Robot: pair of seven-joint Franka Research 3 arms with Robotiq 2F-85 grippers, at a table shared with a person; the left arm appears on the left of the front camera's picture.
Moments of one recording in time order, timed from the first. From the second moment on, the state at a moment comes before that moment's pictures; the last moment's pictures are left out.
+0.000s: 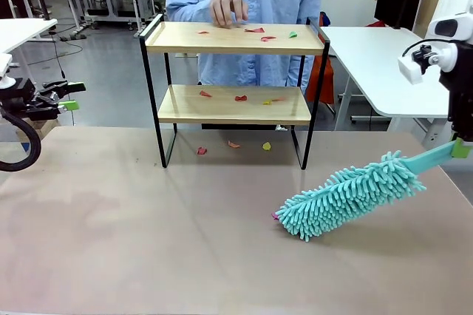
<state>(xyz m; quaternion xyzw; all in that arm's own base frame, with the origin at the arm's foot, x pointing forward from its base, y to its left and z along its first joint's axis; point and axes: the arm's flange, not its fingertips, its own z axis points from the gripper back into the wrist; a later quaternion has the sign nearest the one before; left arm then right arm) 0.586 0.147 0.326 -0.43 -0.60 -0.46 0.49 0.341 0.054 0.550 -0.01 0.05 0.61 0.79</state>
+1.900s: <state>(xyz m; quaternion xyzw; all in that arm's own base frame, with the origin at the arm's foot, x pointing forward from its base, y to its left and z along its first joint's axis) 0.586 0.148 0.326 -0.43 -0.60 -0.46 0.49 0.224 0.163 0.709 0.21 -0.11 0.38 0.90</state>
